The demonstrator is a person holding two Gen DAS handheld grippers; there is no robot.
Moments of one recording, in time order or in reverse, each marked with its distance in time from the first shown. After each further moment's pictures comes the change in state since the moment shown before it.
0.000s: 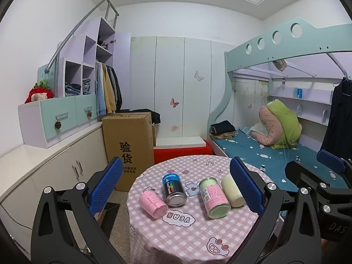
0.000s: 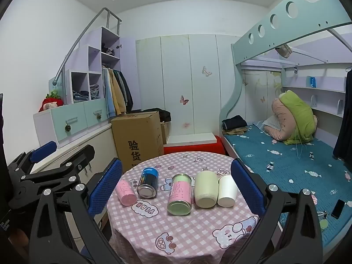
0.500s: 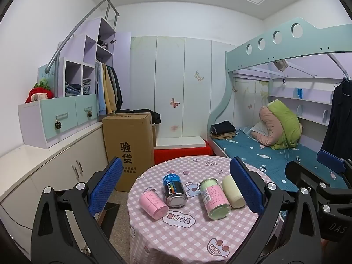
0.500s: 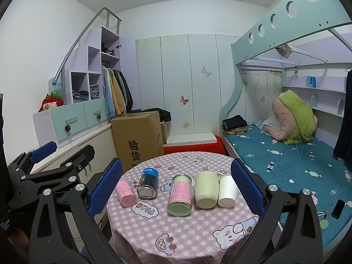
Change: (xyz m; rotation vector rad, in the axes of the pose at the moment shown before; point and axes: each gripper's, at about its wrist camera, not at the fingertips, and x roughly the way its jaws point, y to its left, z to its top) left arm 0.000 0.000 0.000 -0.004 0.001 -0.003; right arm 0.001 0.000 0.000 0.002 0.000 0.001
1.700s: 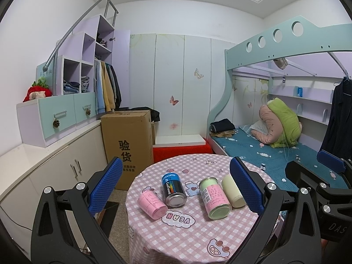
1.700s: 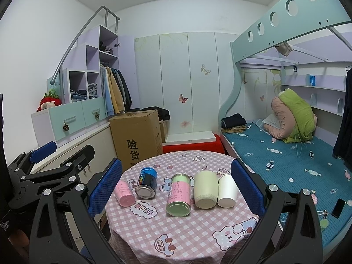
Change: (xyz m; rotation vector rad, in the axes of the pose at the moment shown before) left arm -0.001 0.000 0.000 -0.001 0.006 -0.001; right arm 0.004 0.001 0.000 0.000 0.005 -0.003
